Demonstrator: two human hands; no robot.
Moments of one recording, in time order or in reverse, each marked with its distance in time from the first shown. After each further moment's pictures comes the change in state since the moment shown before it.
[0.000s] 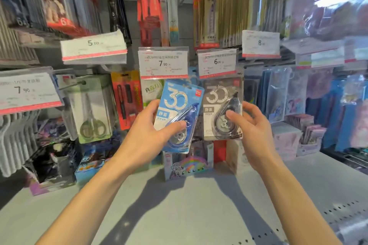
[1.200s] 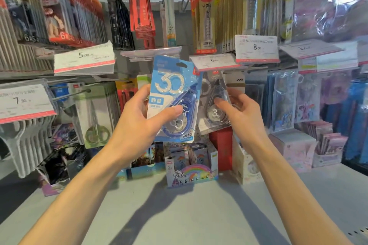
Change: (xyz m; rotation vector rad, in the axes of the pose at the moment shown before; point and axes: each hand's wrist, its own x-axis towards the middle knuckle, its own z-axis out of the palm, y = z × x) left_hand 0.010 0.046 0.006 -0.152 0.067 0.163; right_hand 0.055 -0.008 0.011 -0.146 -0.089 -0.132
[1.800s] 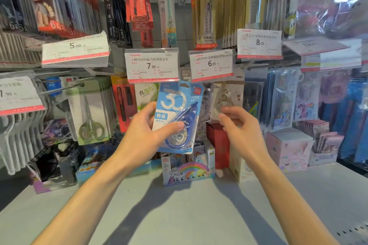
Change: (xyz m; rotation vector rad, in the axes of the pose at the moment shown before) left_hand -0.005 -0.045 0.008 -0.061 -0.016 -0.204; right_hand -0.024 0.025 -0.008 -0.231 0.003 0.030
